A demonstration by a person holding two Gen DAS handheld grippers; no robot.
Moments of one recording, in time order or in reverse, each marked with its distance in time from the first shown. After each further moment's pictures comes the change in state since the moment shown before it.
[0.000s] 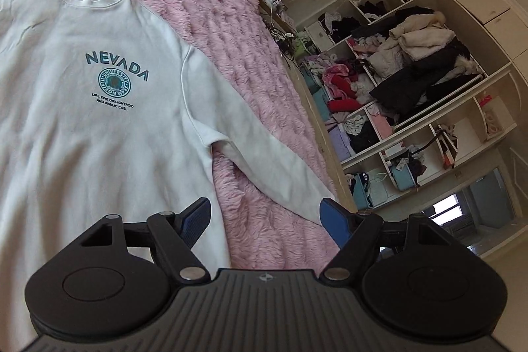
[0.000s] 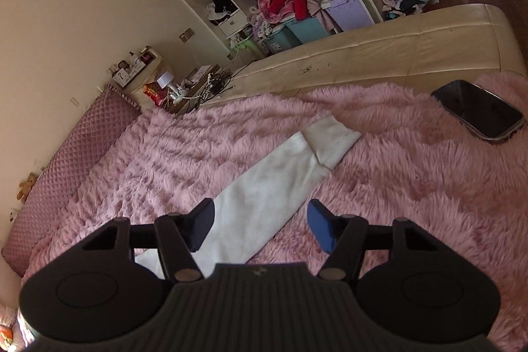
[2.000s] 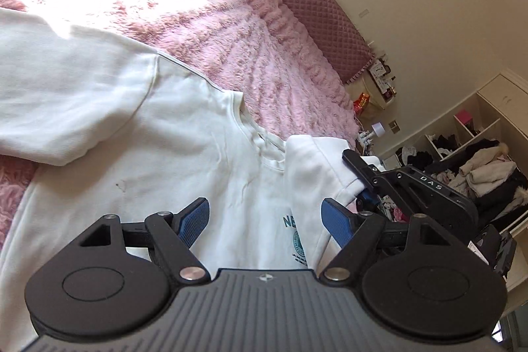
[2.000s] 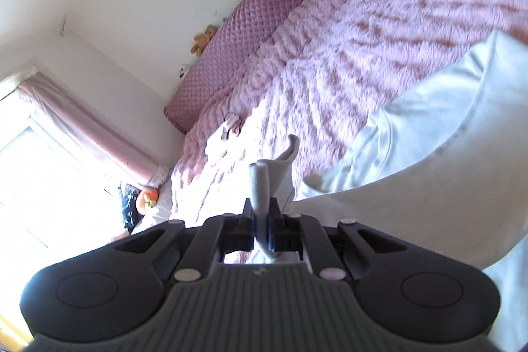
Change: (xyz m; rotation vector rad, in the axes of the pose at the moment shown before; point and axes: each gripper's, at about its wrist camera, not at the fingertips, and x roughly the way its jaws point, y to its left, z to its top) left arm -0.192 0.140 0.045 -0.207 -0.455 0.274; right arm 0.056 0.347 -0.313 -0.192 0.555 0.660
